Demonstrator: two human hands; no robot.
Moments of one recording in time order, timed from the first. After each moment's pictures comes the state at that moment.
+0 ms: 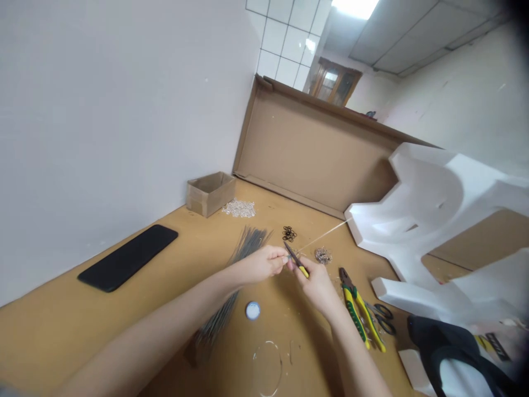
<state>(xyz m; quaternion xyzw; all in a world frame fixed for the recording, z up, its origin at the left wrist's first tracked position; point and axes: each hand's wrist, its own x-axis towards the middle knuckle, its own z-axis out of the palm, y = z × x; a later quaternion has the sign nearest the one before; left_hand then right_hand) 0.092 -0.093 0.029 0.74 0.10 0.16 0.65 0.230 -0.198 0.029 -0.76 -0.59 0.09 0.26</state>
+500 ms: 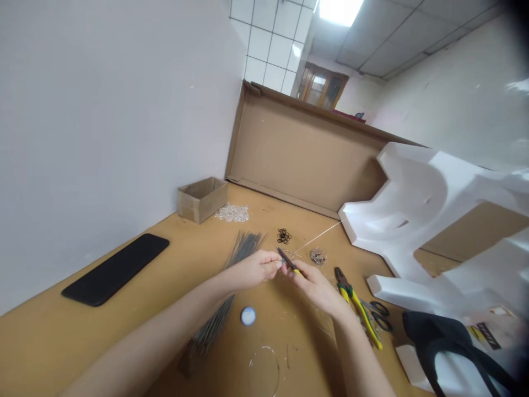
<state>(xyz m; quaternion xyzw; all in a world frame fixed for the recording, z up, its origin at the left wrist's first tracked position) 0.093 -0.093 0.026 0.76 0.10 0.13 0.63 0.236 -0.207 0.047 -0.67 -0.64 0.24 0.30</state>
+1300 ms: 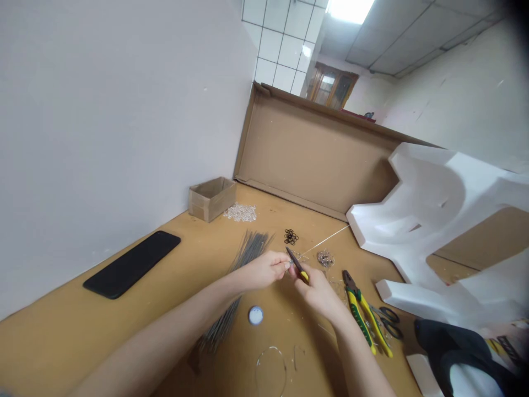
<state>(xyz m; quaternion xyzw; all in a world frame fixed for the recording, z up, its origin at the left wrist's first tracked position) 0.095 -0.091 0.022 0.78 0.12 0.15 0.59 0.228 -0.200 0.030 -0.72 -0.61 0.18 0.28</state>
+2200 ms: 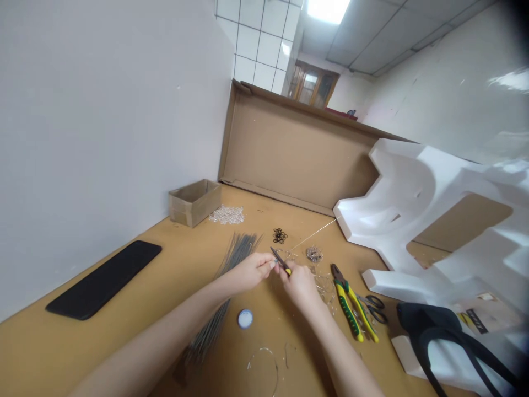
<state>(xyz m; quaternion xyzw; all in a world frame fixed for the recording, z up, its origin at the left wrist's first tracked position) 0.103 -0.085 0.005 0.80 0.12 0.15 0.57 0.225 -0.185 0.007 -0.84 -0.52 0.01 0.13</state>
